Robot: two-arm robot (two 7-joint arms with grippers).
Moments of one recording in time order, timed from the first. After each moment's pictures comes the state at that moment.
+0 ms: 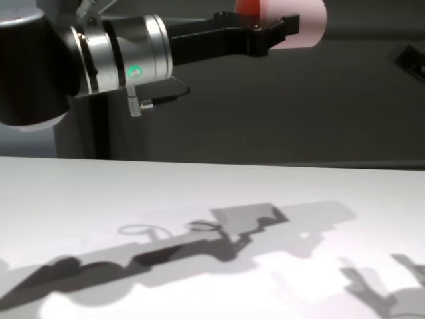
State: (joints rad) left arm -0.72 0.26 0.59 -1.09 -0.51 -0.08 -0.79; right arm -0.10 0.08 -0.09 -1.79 0.64 -0.03 0.22
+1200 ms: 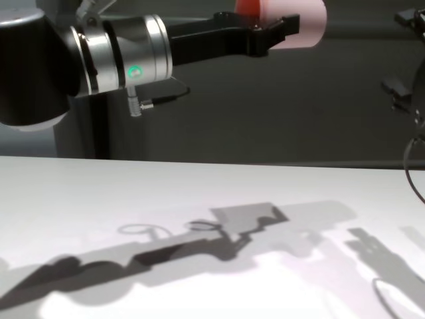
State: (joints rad) left arm -0.72 0.26 0.59 -1.09 -0.51 -0.08 -0.79; right arm 0.11 -0.01 0.01 -1.52 1.33 0.27 0.41
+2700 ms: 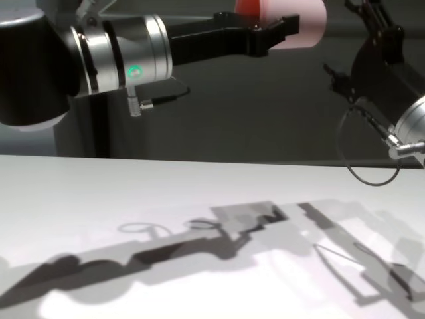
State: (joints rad) left arm -0.72 0.26 0.59 -1.09 -0.51 -0.08 -0.79; right arm 0.36 -0.03 -0.07 -1.20 1.49 0.31 0.51
